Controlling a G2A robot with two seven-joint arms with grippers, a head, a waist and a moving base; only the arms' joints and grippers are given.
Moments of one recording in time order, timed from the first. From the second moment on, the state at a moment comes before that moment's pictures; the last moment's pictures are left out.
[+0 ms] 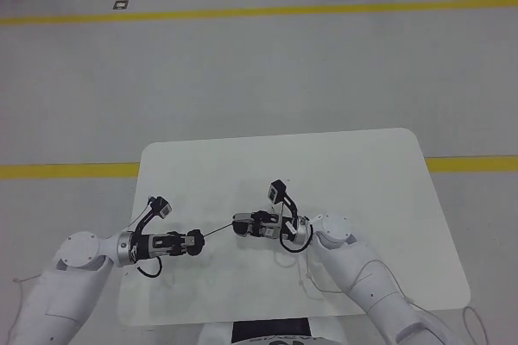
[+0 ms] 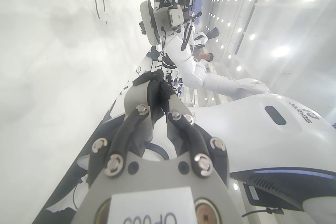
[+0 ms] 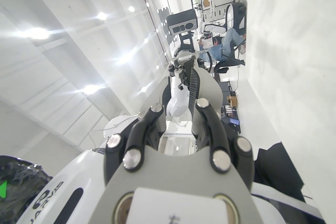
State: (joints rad) left arm 1.58 -0.91 -1.43 -1.46 -0.51 -0.34 -1.35; right arm -1.25 -1.45 1.03 -1.07 0.45 -0.21 1.08
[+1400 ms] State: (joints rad) left arm 1.58 -0.91 -1.43 -1.46 -0.51 -0.34 -1.35; right arm -1.22 -1.43 0.97 -1.05 0.49 -0.26 1.08
